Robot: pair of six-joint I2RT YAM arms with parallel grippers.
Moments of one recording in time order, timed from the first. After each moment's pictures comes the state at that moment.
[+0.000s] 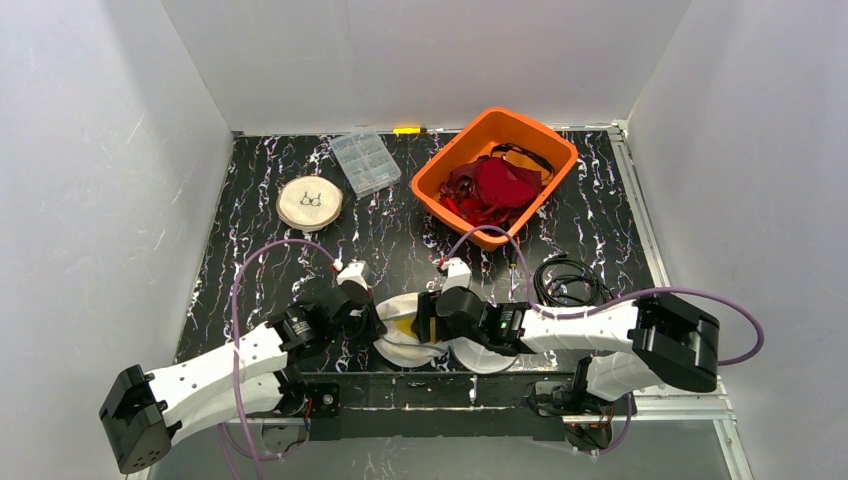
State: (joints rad) left arm -0.92 0.83 0.45 -0.48 -0.14 -0.88; right arm 1.25 1.39 0.64 0.03 0.30 0.83
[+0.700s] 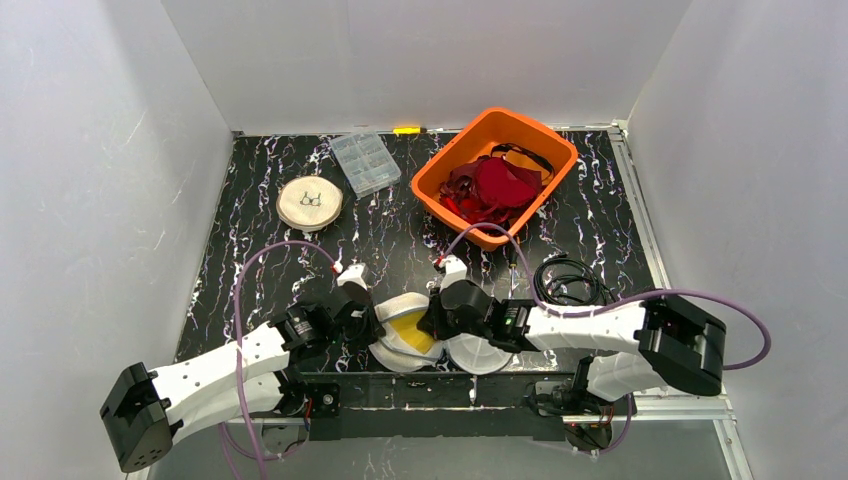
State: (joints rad) left arm -0.92 0.84 0.43 -0.48 -0.13 -0.88; right arm 1.22 1.36 0.61 0.10 0.16 0.79
